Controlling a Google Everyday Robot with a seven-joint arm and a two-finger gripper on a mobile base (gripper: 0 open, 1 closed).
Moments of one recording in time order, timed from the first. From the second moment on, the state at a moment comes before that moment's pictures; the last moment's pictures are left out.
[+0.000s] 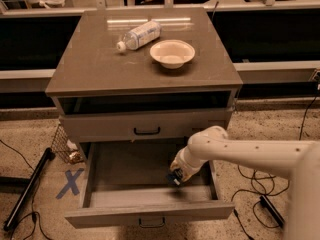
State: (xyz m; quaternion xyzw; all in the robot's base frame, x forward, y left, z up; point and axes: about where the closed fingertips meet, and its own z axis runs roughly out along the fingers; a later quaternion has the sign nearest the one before) arm 0.564 -0.077 0.439 -0.93 0.33 -0.02 0.17
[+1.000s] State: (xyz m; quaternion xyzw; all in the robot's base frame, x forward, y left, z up) arm 0.510 -0.121 0.626 -0.92 0.27 -0.10 0.27
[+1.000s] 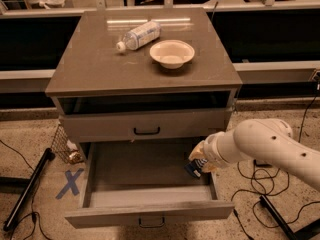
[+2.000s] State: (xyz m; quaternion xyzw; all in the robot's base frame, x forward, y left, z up) arm 0.531 -0.051 0.808 -0.94 0.08 -0.26 0.20
